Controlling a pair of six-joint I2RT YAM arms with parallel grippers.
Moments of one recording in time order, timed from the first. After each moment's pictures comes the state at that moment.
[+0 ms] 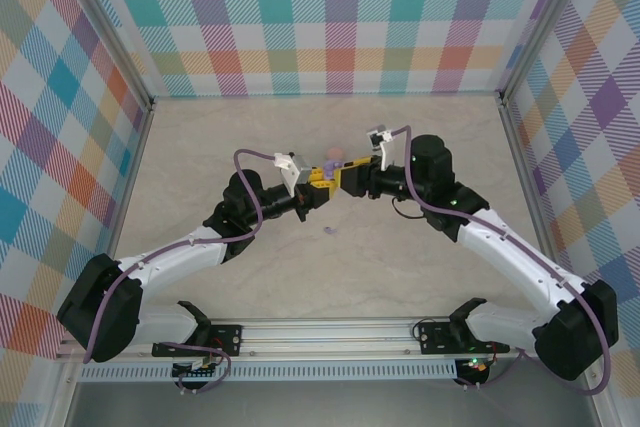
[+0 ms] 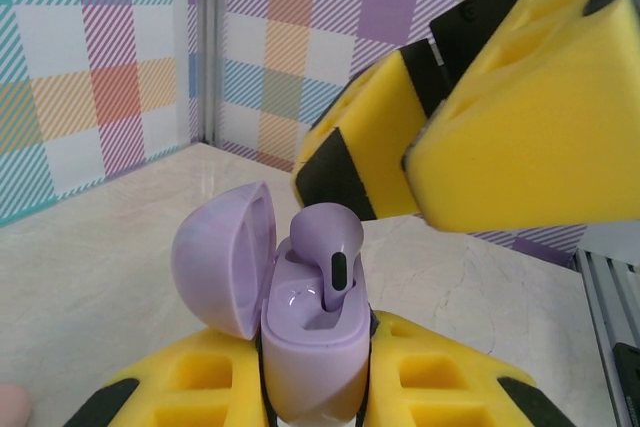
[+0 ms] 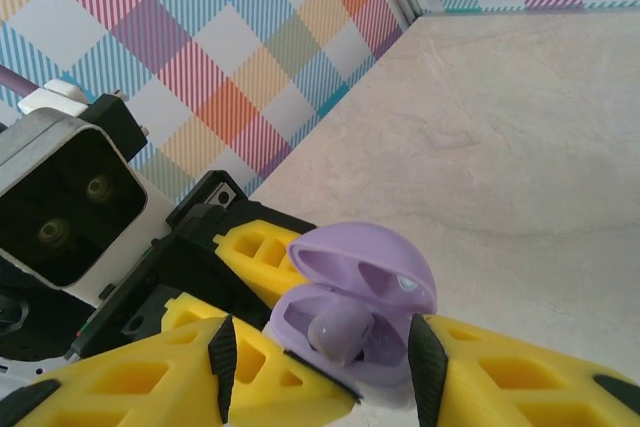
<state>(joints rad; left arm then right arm) -0.66 1.27 0.66 0.60 0.45 -0.11 0.58 1.14 0.95 -0.09 -0.53 0.42</state>
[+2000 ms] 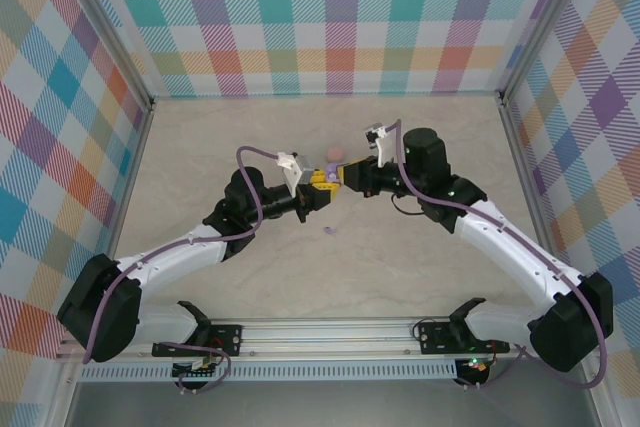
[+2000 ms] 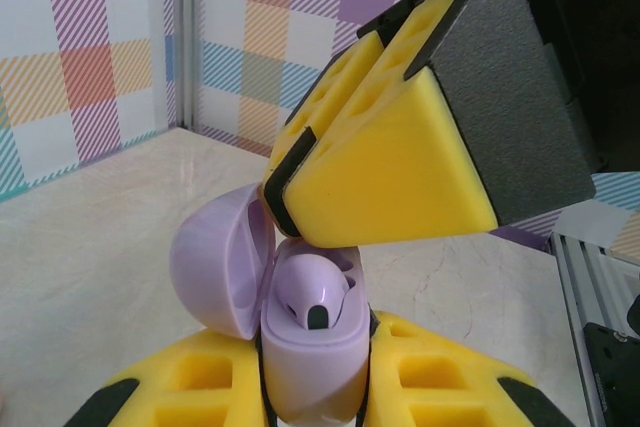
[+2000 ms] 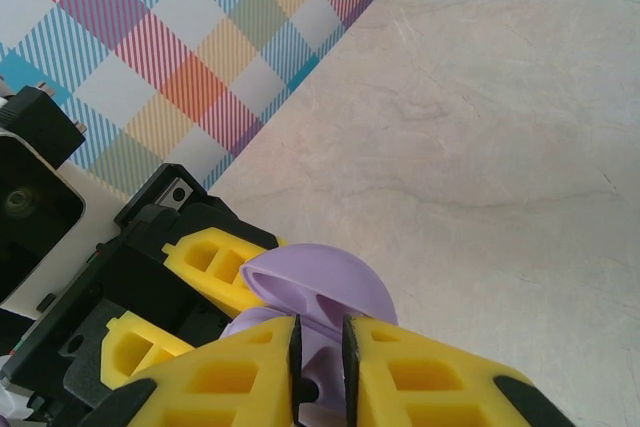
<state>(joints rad) -0.66 1.27 0.68 0.54 0.51 -0.11 0.58 1.20 1.02 -0.22 -0.51 0.38</state>
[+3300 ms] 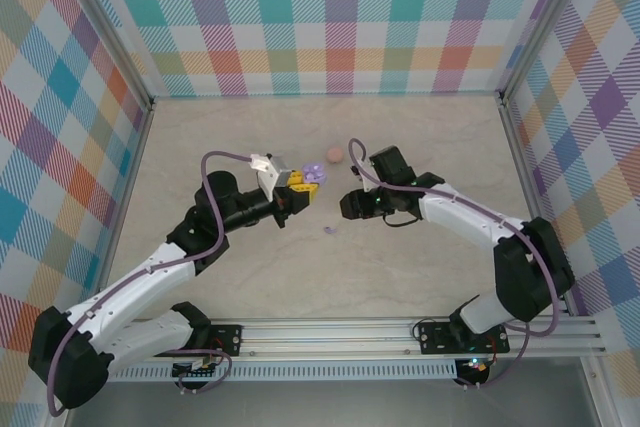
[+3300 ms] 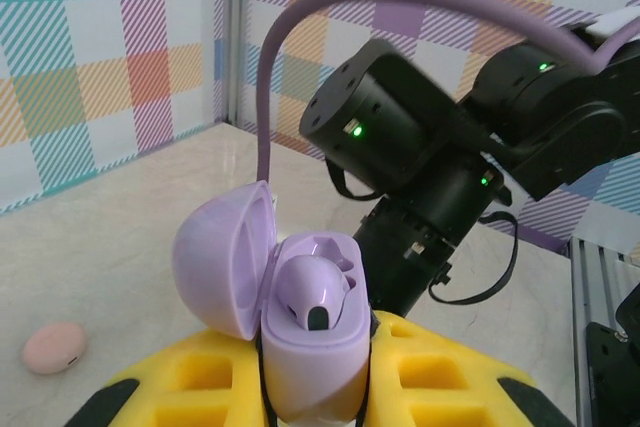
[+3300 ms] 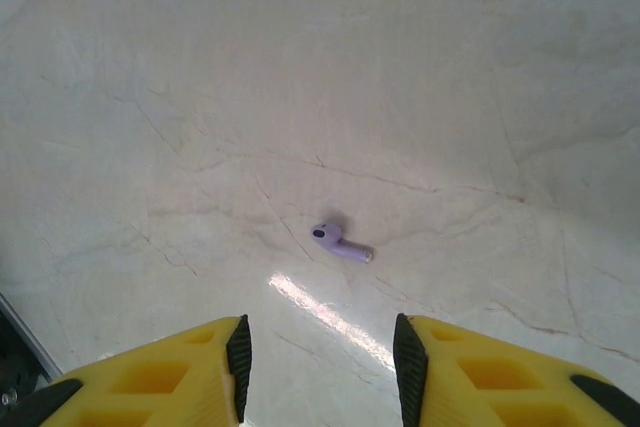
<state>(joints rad) -0.63 0.97 0.71 0.18 0.42 -0.08 0.59 1.51 0.99 -0.46 -0.38 0.33</state>
